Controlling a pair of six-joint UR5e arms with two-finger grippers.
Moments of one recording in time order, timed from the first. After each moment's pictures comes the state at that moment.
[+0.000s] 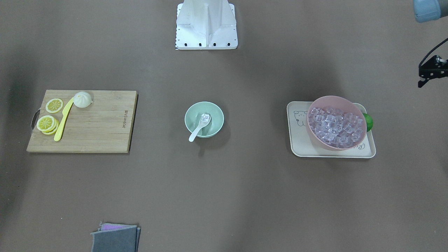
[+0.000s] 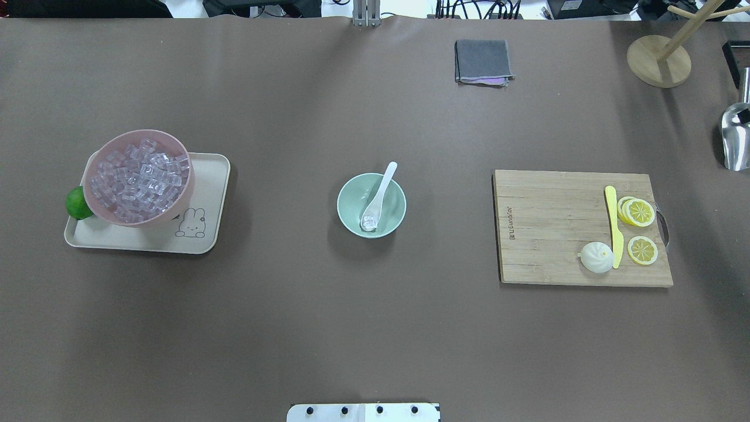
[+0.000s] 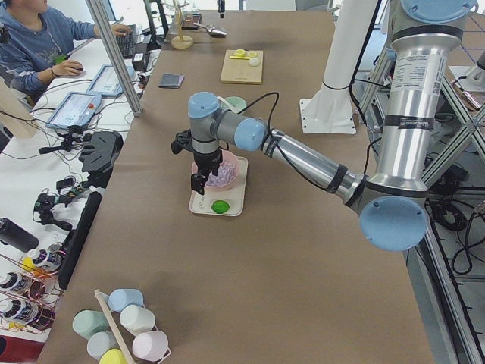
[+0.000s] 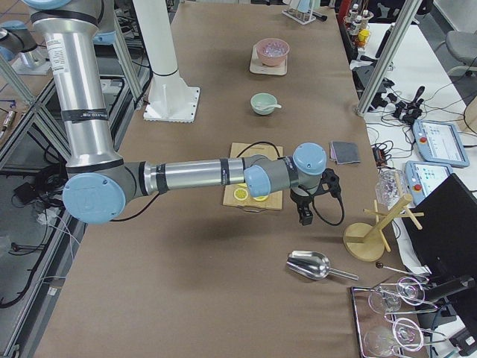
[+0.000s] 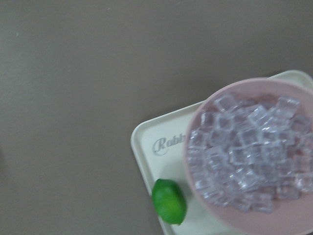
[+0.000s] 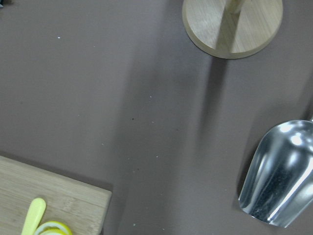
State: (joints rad) left arm -1.36 -1.57 -1.95 -1.42 -2.23 0.08; right arm 1.45 -1.42 1.51 -1.37 2.41 0.04
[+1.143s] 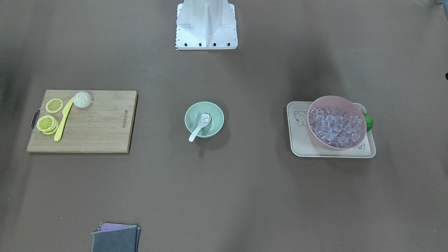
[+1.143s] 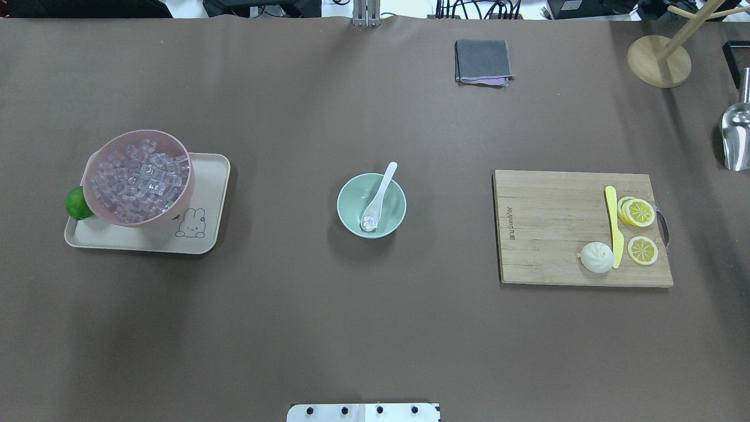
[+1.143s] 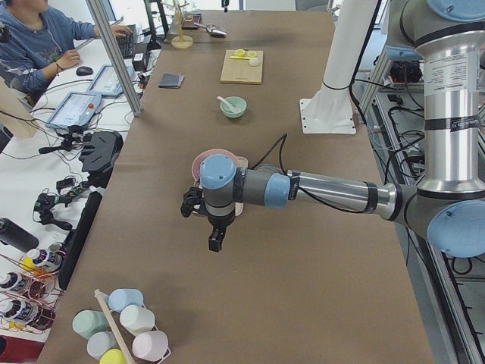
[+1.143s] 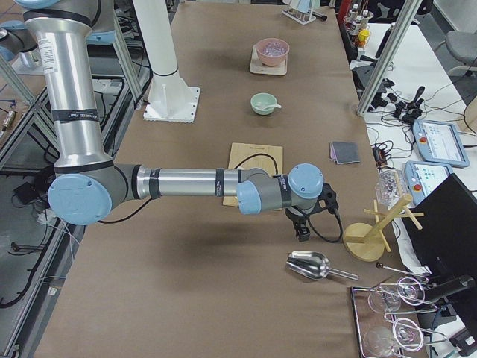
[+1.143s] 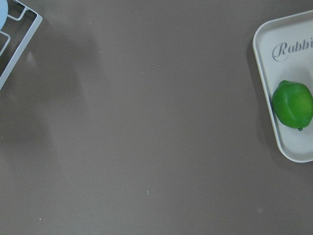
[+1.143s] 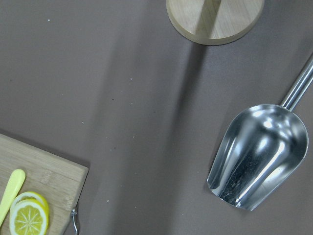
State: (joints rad) left arm -1.50 -1.47 -1.81 -1.54 -2.33 0.09; right arm 1.52 -1.45 1.48 -1.37 2.46 -0.08
